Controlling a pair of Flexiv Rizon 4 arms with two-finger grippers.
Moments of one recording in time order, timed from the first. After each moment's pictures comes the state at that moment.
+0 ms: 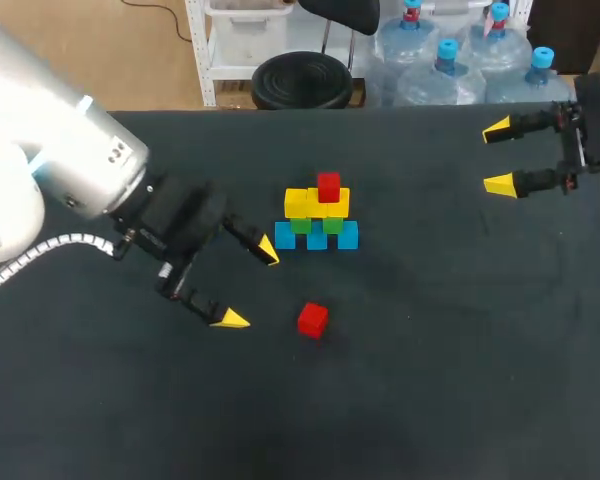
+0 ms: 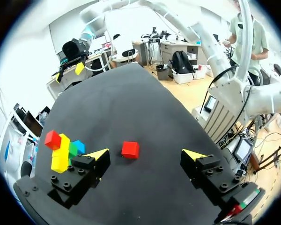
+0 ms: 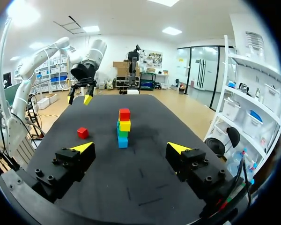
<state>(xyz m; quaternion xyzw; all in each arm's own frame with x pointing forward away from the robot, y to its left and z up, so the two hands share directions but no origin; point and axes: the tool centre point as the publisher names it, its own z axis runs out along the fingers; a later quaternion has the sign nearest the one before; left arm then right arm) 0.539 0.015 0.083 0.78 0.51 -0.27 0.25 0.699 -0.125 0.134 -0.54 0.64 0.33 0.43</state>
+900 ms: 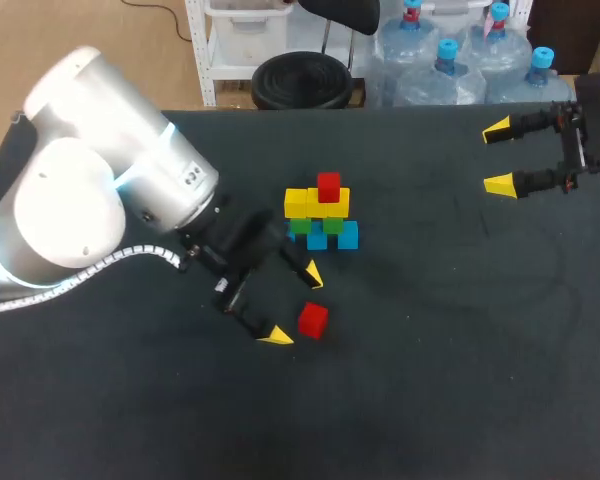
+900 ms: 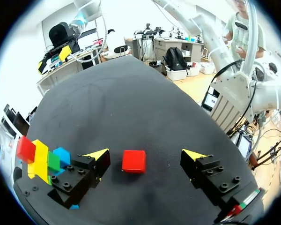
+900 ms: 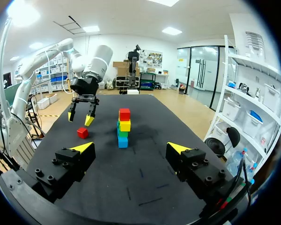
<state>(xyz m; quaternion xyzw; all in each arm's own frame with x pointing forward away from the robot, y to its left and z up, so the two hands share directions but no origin) 0.548 -0.034 0.028 0.79 0.49 -0.29 0.21 0.699 -0.125 0.134 -0.54 0.64 0.33 0.43</state>
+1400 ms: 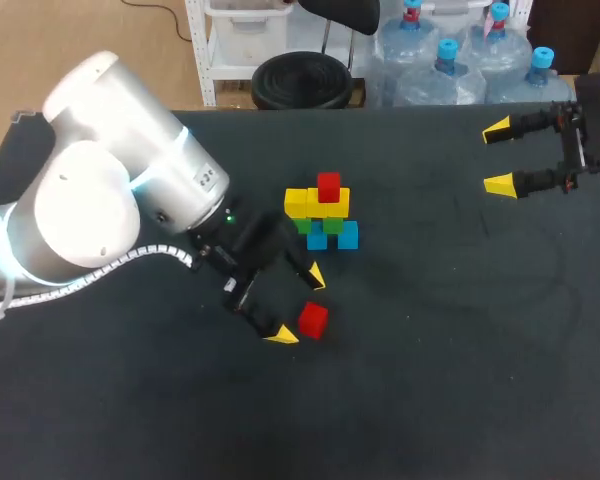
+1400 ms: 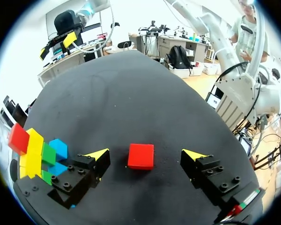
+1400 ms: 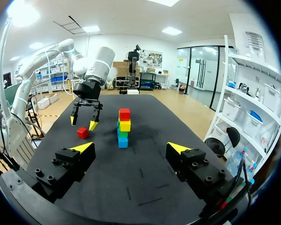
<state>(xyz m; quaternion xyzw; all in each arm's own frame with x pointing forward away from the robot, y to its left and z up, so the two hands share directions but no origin) 0.559 -0.037 0.011 0.79 0.51 -0.28 0.19 0.699 -0.125 0.134 -0.54 0.64 0.33 0.43</state>
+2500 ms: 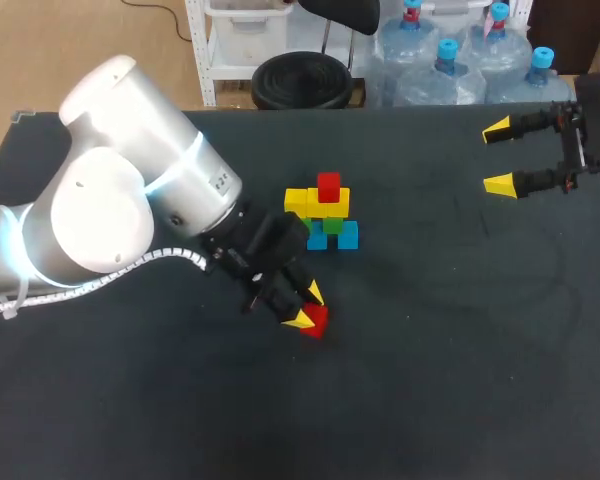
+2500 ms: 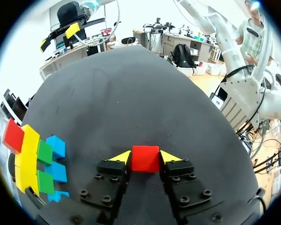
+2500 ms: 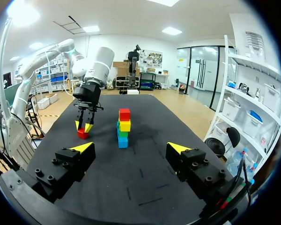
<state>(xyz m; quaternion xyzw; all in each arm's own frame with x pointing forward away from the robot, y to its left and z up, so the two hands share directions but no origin) 0.562 -0.045 0.002 0.78 0.54 -0.27 0.18 0.699 -0.125 0.134 -0.54 0.64 0.33 0.43</state>
